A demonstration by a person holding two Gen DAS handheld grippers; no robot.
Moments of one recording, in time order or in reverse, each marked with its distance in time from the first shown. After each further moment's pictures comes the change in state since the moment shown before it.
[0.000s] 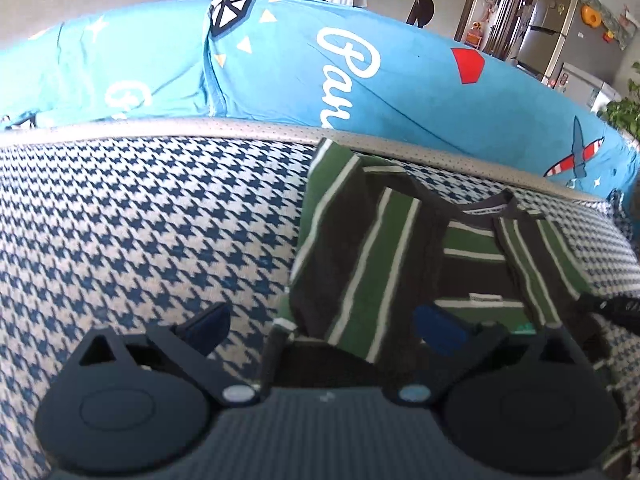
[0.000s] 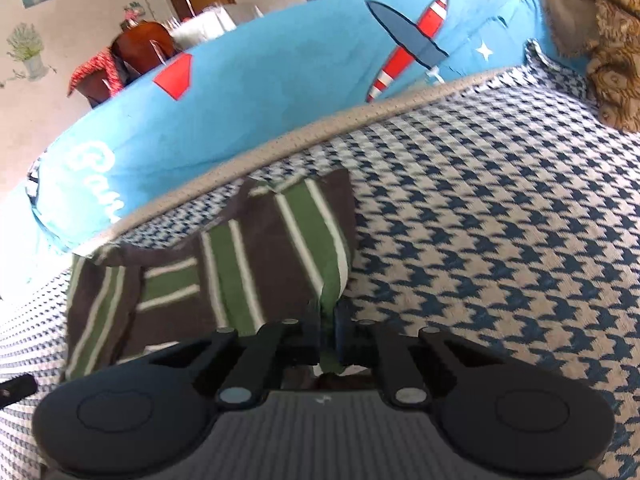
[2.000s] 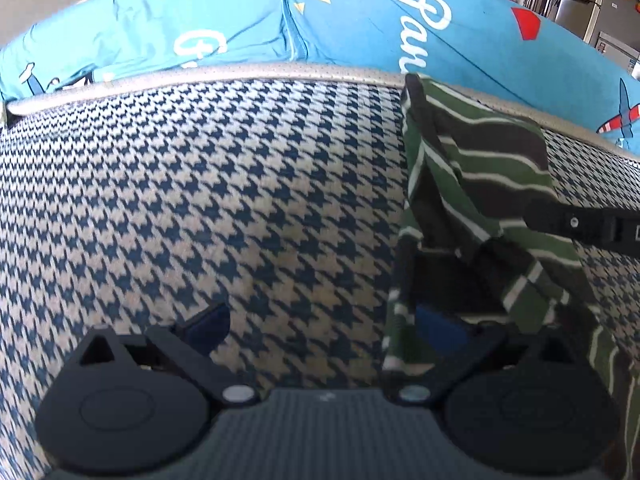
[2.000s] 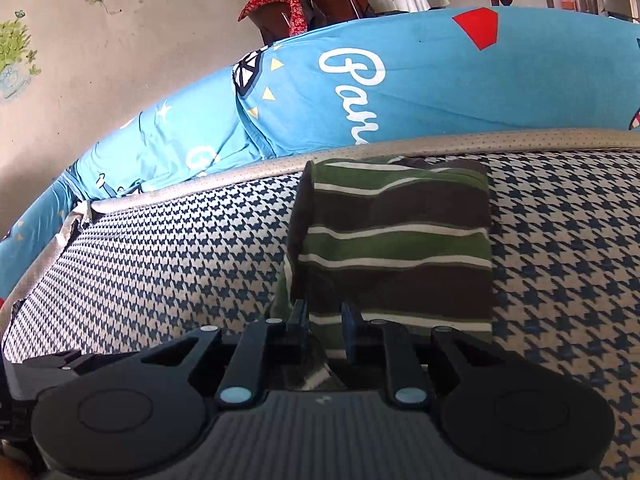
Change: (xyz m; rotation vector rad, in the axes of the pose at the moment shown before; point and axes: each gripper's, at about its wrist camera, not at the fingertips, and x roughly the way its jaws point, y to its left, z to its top) left arm -0.009 0.066 -0.039 0.000 0.110 0.105; right arm 0.004 0.171 -0.063 -0.306 0.093 0.330
